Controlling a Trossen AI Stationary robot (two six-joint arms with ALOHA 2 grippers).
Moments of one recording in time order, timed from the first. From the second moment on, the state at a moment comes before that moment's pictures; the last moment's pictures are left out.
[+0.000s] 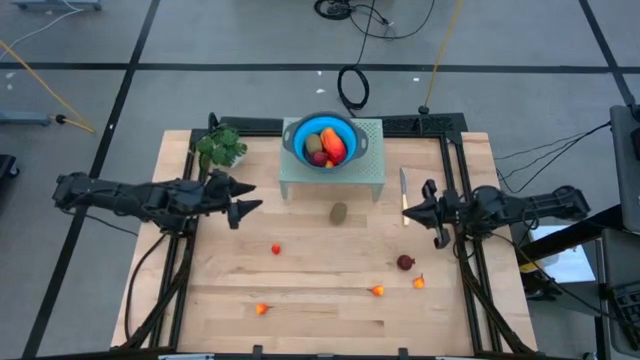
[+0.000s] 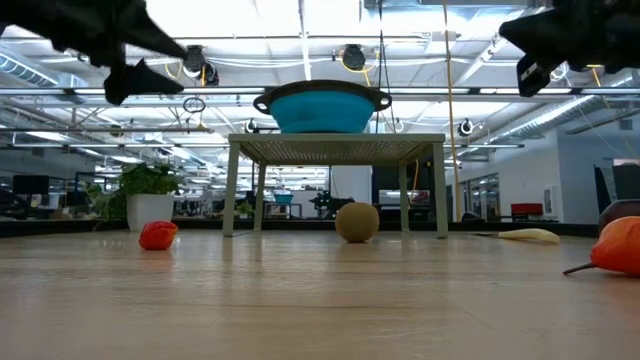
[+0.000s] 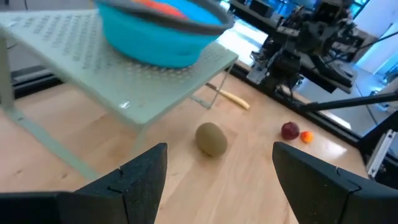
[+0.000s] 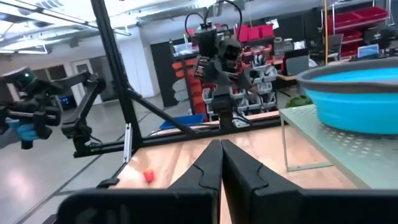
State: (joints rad) left arm -0.10 0.57 0.45 -0.17 -0.38 -0.52; right arm 0.15 0.24 0.16 0.21 0.08 0.20
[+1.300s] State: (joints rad) left arm -0.03 0.13 0.34 -0.48 -0.17 -0.36; right arm 0.16 1.14 0.80 0.20 0.28 0.30
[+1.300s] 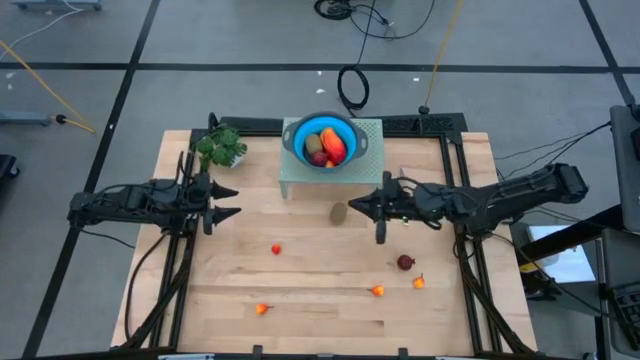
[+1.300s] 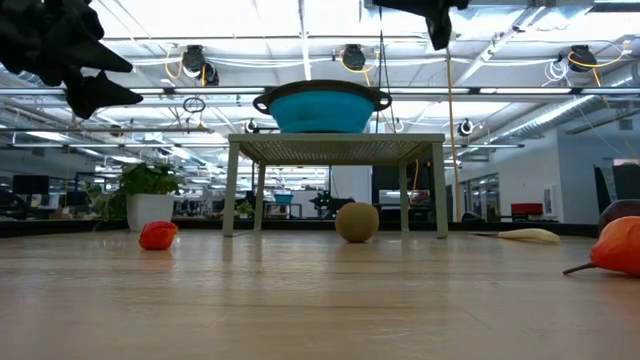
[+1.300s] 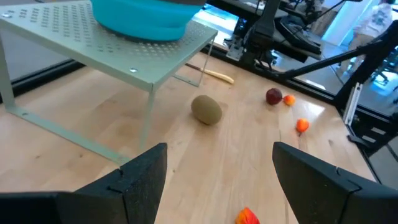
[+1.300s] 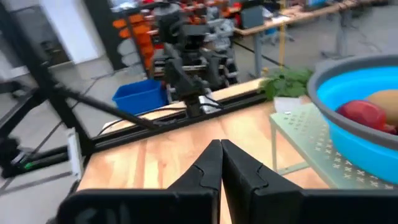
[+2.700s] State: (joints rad) left arm -0.03 0.13 0.34 -0.45 -0.10 -0.27; right arm 0.26 1.50 1.31 -0.66 0.39 1.50
